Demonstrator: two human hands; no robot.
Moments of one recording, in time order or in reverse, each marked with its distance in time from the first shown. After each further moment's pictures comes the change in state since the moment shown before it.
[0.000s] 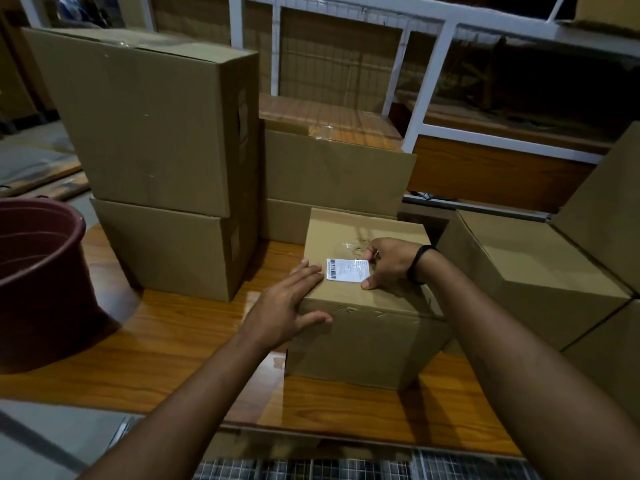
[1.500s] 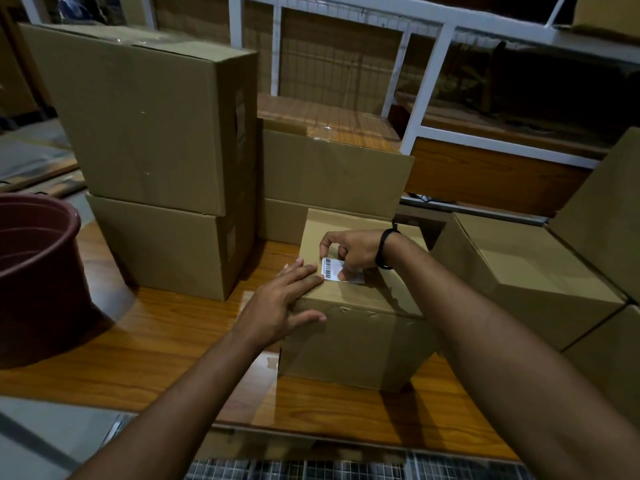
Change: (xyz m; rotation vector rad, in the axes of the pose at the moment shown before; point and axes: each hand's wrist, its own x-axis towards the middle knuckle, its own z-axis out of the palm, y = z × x) left_hand 0.000 -0.003 0.001 -0.043 -0.024 -0.008; right_hand 0.031 -0.034 -0.003 -0.074 -0.196 -0.152
